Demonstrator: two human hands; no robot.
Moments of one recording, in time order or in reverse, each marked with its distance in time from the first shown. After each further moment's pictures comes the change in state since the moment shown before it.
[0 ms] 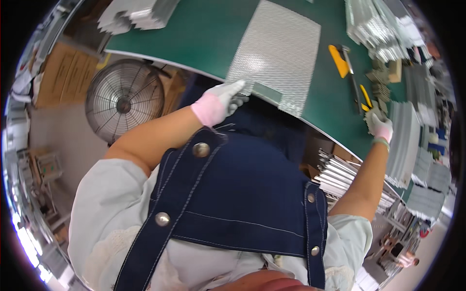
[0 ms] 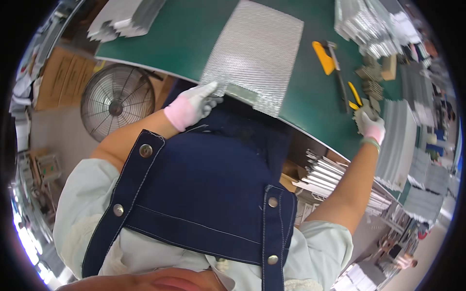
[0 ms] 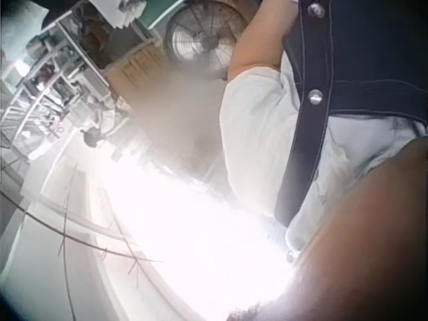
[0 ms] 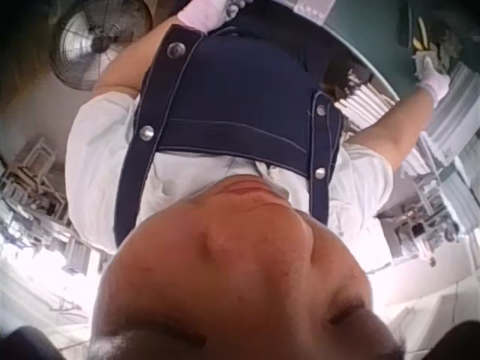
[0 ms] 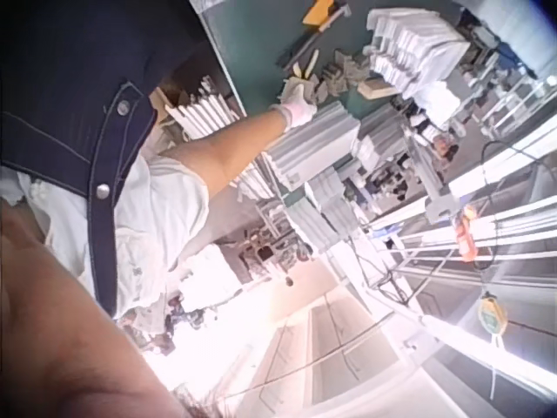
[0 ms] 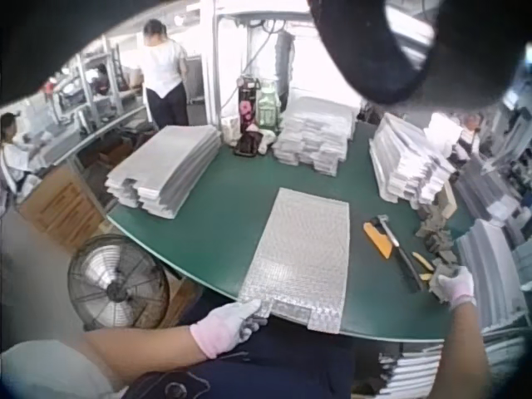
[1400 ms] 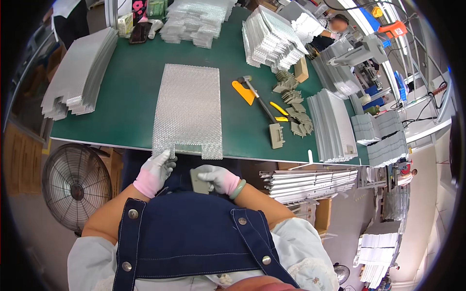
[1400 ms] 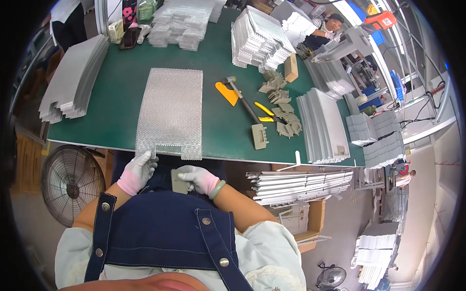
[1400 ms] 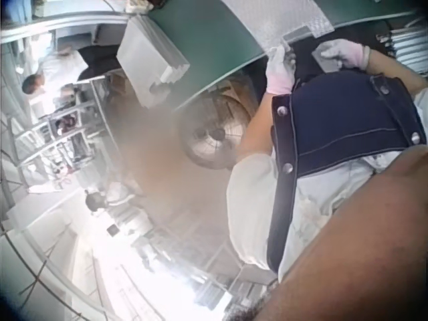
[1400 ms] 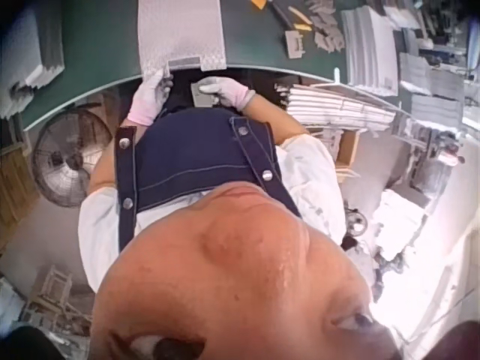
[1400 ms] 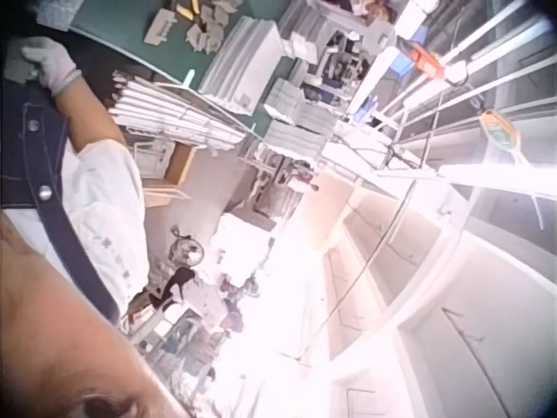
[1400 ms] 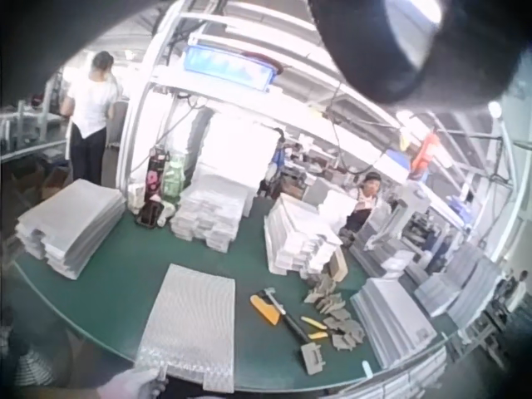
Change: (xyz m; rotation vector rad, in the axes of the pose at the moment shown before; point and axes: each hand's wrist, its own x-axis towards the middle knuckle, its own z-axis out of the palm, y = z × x) left_hand 0.009 -0.021 -0.018 -0.226 -0.087 0.068; right_hand -0.318 -0.156 0.076 1.191 -1.712 -0.139
